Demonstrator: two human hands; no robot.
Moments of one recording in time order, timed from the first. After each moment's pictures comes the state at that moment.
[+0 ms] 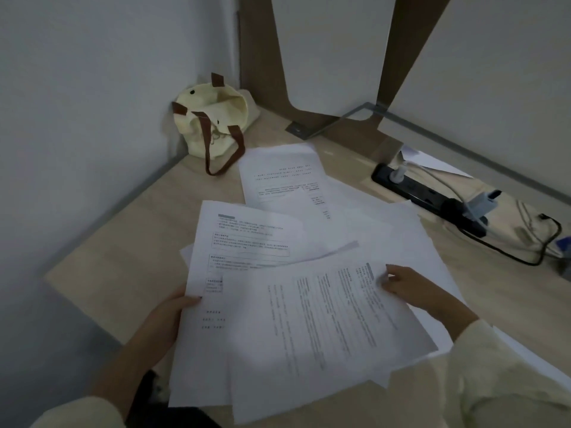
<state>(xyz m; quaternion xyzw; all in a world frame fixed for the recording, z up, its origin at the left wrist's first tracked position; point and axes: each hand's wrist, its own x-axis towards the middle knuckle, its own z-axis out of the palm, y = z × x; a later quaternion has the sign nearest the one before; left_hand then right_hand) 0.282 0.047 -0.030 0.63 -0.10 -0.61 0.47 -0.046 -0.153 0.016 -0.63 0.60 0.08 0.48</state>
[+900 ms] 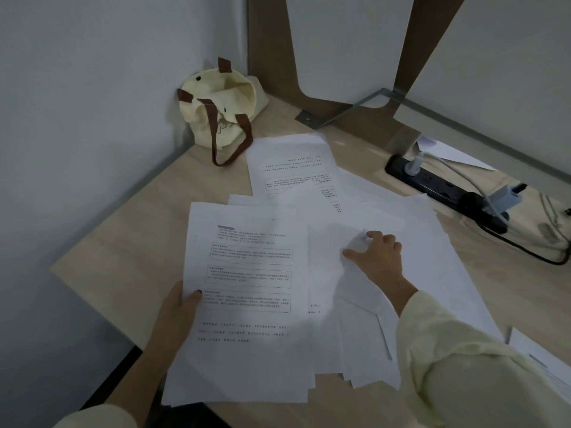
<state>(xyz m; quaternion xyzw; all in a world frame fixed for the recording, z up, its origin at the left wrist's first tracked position) 0.267 0.051 -0.043 0.78 -0.16 -0.43 0.42 0.025 -0.163 -0.035 -0.67 0.69 0.01 0.26</state>
